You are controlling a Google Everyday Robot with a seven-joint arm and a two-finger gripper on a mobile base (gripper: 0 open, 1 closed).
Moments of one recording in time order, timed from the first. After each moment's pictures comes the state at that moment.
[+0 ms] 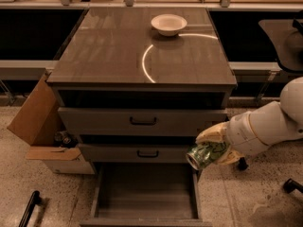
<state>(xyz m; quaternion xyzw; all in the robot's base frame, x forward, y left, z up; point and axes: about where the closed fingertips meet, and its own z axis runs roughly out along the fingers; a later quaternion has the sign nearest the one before) 0.438 -0.172 0.738 -0.90 0.33 0.01 0.30</state>
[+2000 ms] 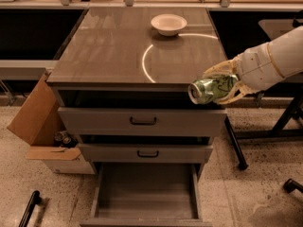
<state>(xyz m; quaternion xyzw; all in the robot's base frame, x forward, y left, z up) 0.534 -0.178 0.876 -0.83 0.42 0.00 0.37</state>
